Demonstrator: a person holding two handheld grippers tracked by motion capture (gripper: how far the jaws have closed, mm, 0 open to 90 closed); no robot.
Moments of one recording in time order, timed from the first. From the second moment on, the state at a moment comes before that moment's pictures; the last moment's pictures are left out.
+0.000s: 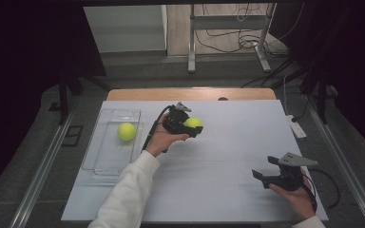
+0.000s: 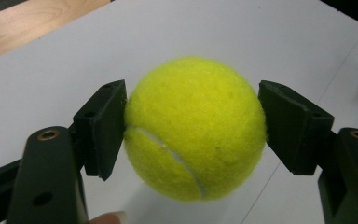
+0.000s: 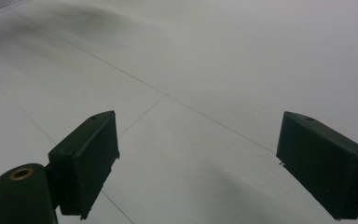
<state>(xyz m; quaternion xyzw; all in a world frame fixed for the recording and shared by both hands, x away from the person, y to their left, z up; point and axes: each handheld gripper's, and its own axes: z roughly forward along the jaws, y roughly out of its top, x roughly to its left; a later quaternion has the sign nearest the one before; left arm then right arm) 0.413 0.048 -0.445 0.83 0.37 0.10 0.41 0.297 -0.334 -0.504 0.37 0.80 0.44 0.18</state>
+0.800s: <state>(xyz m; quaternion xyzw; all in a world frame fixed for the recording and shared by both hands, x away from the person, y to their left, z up) 0.401 0.051 -0.425 0.81 0.36 0.11 0.44 0.297 -0.334 -0.504 0.37 0.80 0.44 0.18</state>
